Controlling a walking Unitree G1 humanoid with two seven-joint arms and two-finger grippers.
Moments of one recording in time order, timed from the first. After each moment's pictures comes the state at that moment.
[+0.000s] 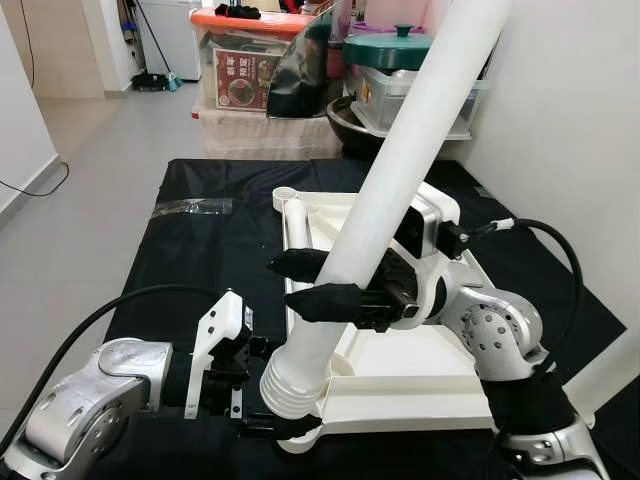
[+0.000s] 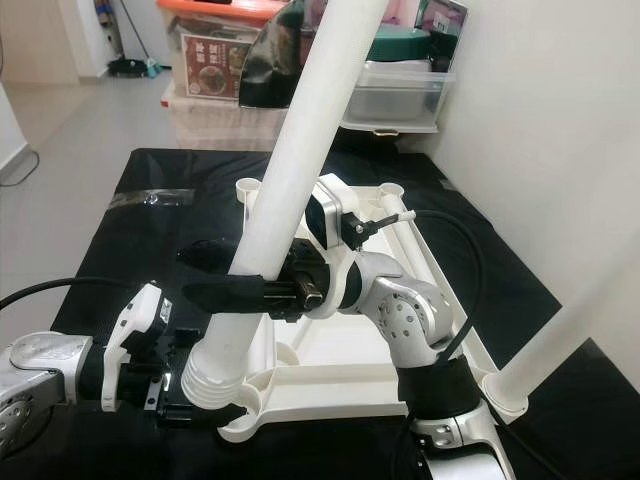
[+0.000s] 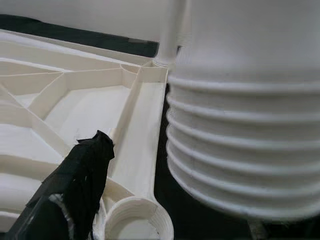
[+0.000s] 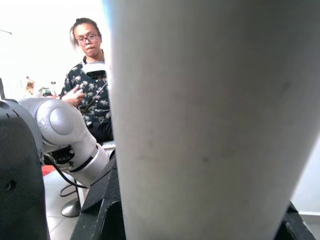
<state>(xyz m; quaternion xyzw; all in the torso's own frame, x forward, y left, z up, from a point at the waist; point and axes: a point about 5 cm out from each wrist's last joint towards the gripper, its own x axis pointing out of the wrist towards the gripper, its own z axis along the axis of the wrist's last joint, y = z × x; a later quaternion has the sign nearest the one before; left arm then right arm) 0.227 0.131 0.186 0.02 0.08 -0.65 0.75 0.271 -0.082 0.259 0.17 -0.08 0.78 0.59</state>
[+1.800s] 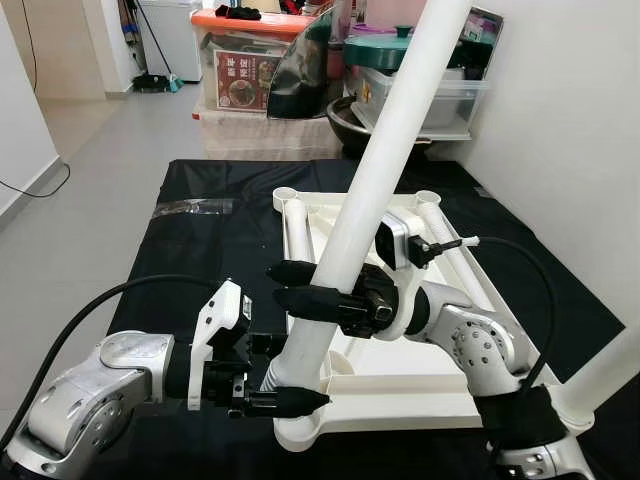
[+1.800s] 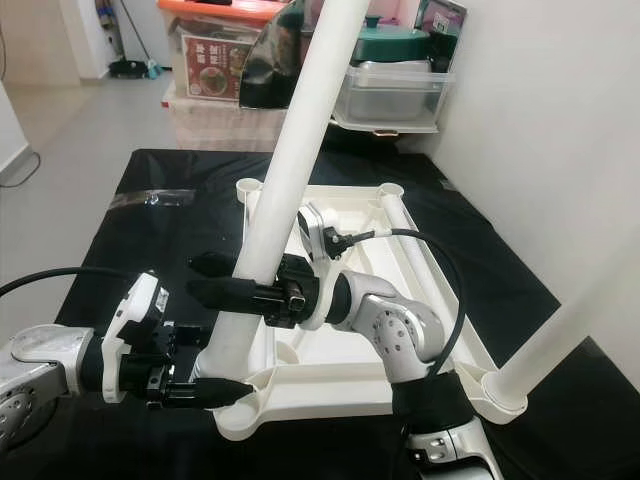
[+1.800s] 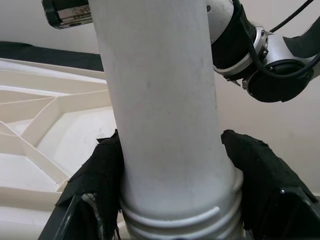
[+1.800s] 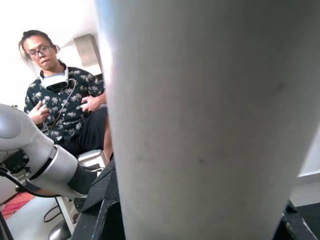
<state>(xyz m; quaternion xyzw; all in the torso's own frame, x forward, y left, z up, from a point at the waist) 0.228 0.130 0.192 0.02 0.05 -0.67 0.74 0.279 -0.078 0.229 0.21 -0.02 0.74 0.64</state>
